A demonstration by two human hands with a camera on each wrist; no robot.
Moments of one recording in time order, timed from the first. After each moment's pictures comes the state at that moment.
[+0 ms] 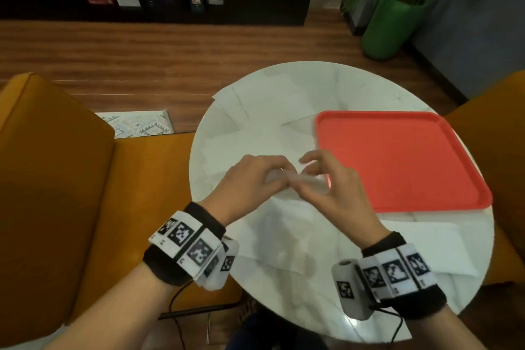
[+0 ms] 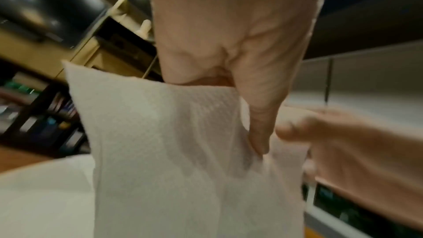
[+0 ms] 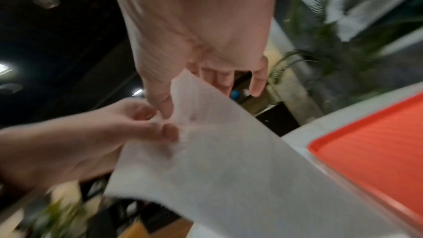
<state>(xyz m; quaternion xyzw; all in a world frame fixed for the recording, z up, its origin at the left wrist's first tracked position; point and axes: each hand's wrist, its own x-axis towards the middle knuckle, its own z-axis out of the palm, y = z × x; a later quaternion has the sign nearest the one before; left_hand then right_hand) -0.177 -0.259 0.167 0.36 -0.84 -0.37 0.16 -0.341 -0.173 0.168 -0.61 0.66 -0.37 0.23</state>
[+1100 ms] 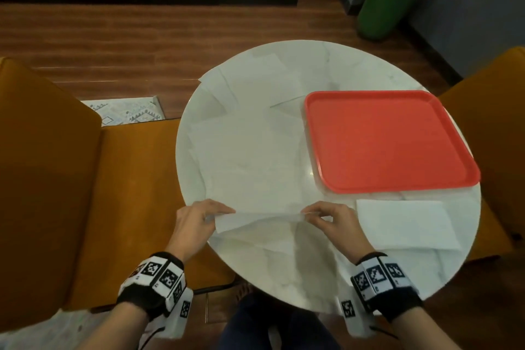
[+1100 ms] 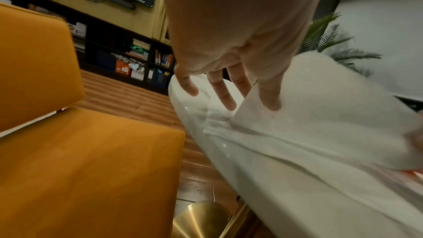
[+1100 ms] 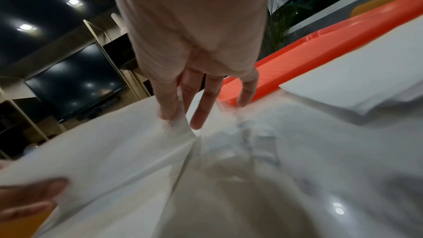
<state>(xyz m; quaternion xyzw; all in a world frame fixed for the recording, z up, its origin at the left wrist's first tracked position) -0.101 -0.216 0.029 0.52 -0.76 -0.38 0.13 -0.383 -0.111 0.058 -0.48 0.74 -0.29 0.37</state>
